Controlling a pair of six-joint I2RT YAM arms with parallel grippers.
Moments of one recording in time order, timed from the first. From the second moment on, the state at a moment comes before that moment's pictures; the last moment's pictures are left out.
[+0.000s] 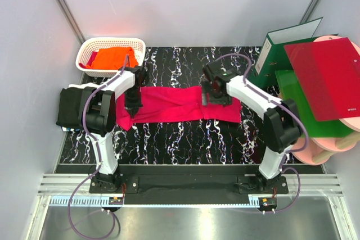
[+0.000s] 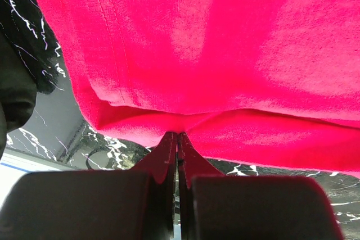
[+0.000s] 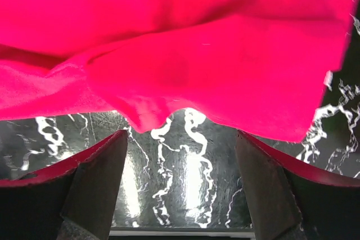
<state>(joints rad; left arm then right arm) -0.22 1.98 1.46 -1.12 -0.21 -0.38 0.53 1.79 1.45 -0.87 0.17 0.49</state>
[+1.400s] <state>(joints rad) -0.22 1.92 1.34 -1.11 -0.21 -0.39 0.72 1.93 1.60 -1.14 0.38 0.41</state>
